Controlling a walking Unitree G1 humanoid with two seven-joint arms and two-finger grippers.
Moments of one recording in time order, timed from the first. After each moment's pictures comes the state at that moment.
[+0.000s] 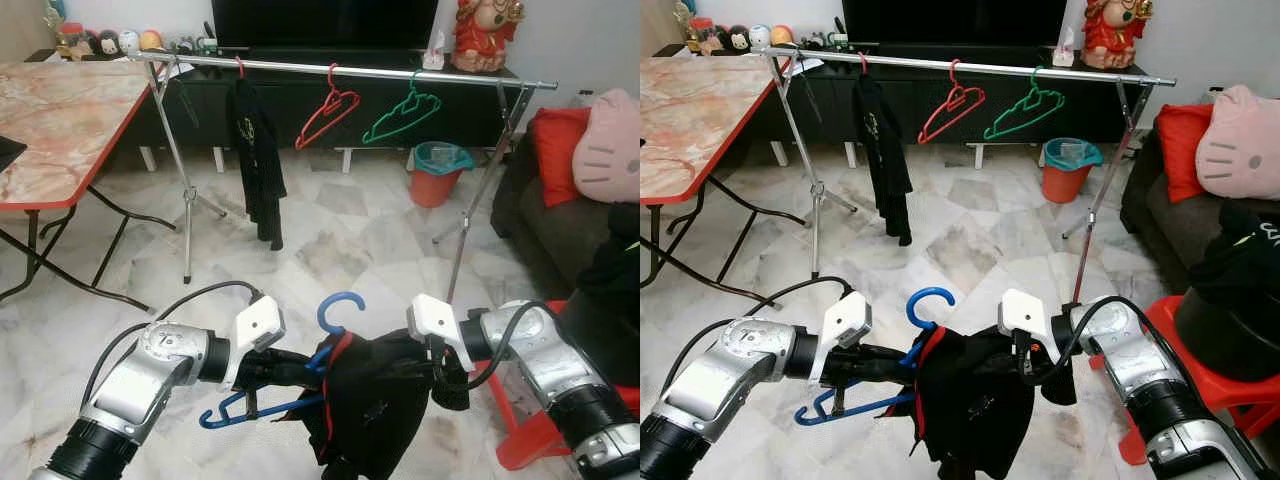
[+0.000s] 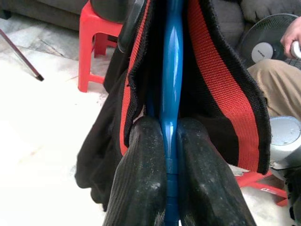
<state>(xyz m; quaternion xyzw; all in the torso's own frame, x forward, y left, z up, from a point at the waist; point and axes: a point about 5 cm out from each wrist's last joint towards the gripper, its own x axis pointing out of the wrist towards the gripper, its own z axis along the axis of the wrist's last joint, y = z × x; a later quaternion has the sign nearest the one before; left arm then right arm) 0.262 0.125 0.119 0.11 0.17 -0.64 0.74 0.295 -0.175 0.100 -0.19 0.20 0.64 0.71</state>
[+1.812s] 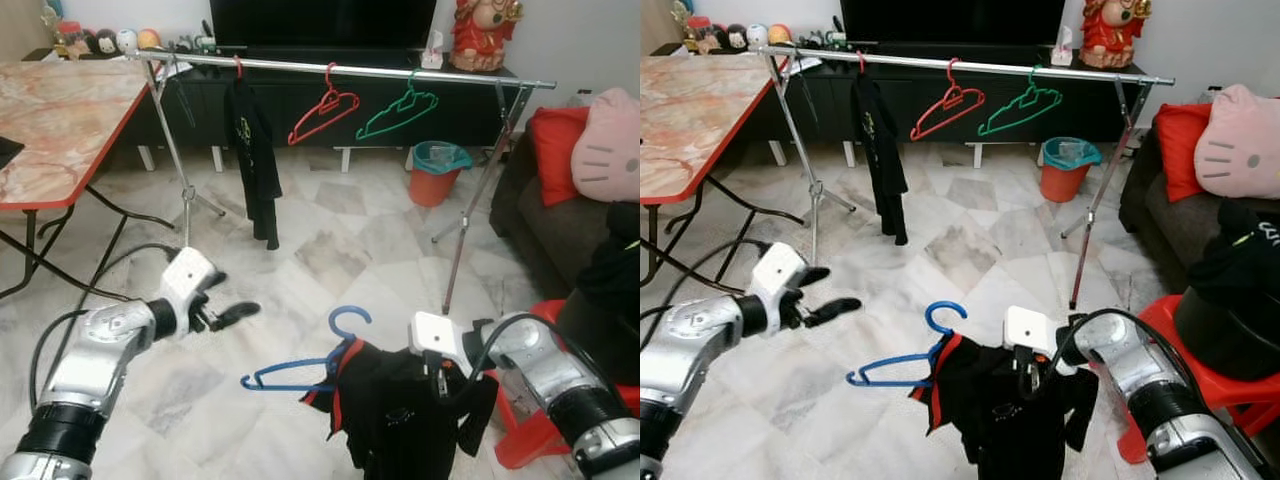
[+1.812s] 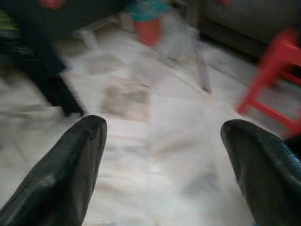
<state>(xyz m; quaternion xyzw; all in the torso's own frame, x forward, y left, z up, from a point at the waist) 0.312 0.215 0.130 0.13 0.09 -0.28 0.95 0.306 -0.192 0.084 -0.27 0.23 0.58 0.74</state>
